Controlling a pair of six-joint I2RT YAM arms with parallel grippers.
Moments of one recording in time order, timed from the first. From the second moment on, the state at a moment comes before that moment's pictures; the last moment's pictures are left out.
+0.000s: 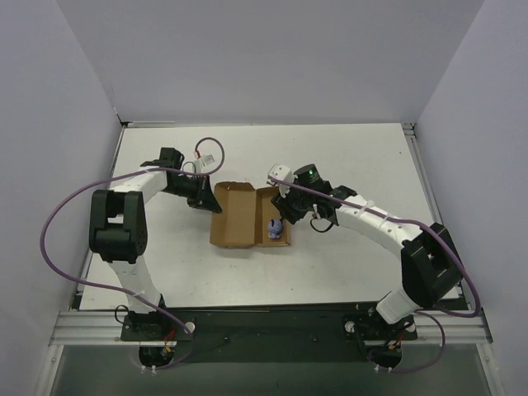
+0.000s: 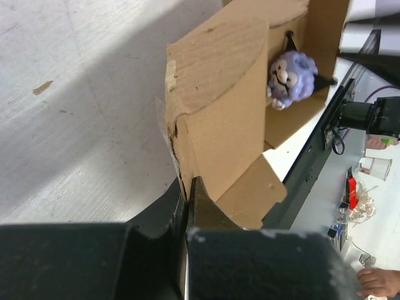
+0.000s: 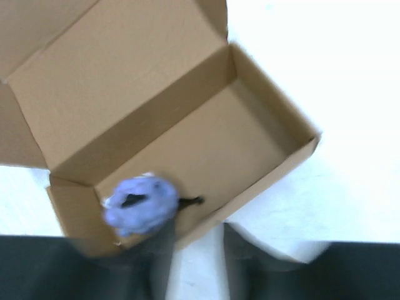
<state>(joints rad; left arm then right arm) -0.08 1.89 1.27 -0.69 0.89 0.11 0.64 1.55 1.00 -0.27 -0.14 -0.30</state>
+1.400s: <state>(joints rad) -0.16 1.84 1.27 -0.69 1.03 0.00 0.70 1.80 1.19 -0.49 -0.46 -0.63</state>
